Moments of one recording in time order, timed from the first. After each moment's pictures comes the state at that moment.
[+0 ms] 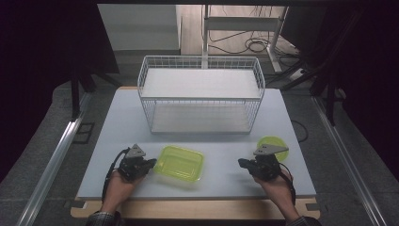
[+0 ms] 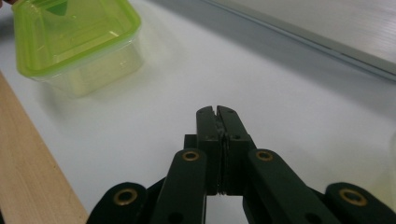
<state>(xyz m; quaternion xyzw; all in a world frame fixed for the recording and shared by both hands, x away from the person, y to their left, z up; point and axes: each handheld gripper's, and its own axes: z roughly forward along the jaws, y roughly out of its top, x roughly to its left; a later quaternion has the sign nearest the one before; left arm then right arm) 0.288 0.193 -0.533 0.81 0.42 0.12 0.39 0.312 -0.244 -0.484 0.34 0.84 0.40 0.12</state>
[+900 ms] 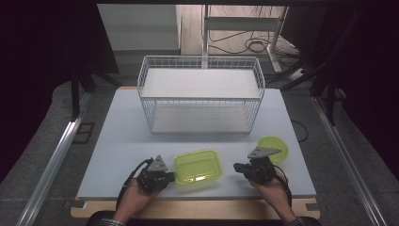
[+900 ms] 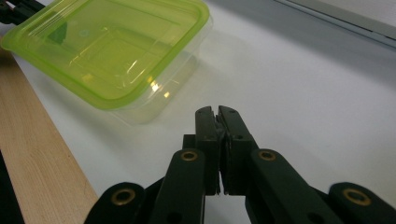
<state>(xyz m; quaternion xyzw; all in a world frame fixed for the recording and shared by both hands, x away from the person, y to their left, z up) 0.262 0.130 -0.527 0.86 0.33 0.08 0.38 0.309 -0.232 -0.494 0.33 0.86 0.39 0.09</state>
